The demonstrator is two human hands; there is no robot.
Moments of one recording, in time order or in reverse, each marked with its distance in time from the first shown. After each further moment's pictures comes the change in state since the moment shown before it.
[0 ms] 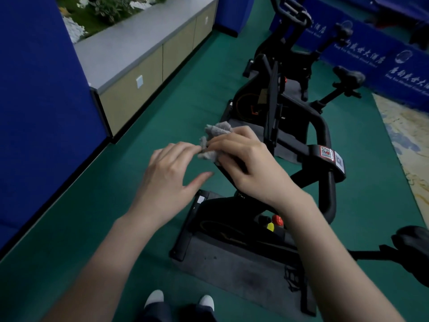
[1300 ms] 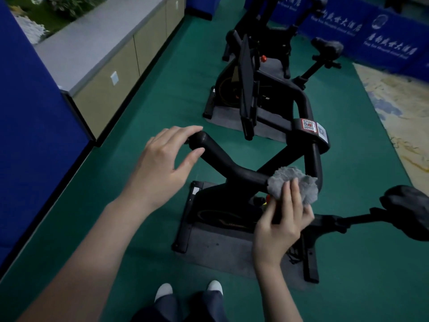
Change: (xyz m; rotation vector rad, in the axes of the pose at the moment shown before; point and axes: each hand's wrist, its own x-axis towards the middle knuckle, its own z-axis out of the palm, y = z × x) left_hand 0.014 0.011 0.006 -0.227 -0.072 0.107; right_hand -0.144 0.027 0.110 -0.298 1.078 0.753
